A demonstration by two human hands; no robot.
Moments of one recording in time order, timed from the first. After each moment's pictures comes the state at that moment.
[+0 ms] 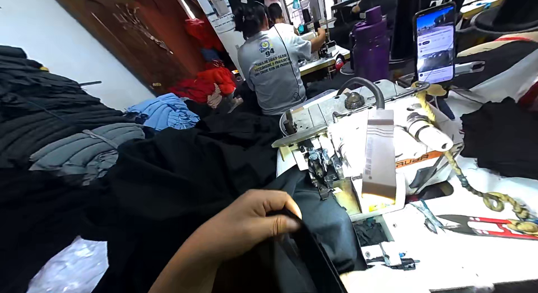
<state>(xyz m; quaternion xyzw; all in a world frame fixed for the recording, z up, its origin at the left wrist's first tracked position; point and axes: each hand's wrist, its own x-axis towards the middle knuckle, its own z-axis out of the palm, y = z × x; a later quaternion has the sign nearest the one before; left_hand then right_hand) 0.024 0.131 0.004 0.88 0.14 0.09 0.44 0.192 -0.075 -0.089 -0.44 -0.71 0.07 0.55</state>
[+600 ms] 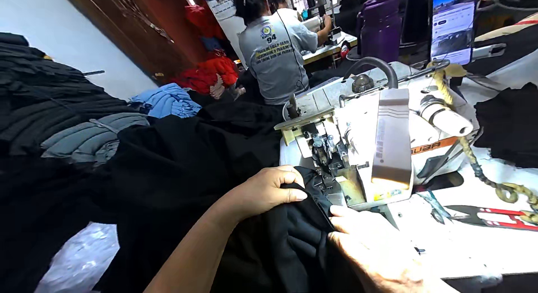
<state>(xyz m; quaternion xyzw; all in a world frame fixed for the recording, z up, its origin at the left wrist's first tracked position) 0.042 0.160 -0.014 0.93 0.20 0.03 0.32 0.198 -0.034 -0.115 -0.53 -0.72 -0.13 0.43</state>
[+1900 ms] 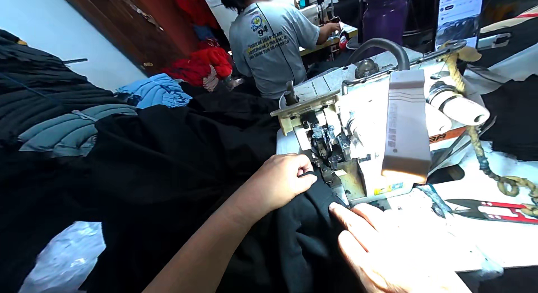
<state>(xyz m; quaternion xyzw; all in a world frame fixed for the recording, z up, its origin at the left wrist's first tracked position) 0.077 0.132 -0.012 0.93 0.31 0.04 0.18 0.187 -0.056 -0.063 -0.64 -0.72 -0.08 0.25</state>
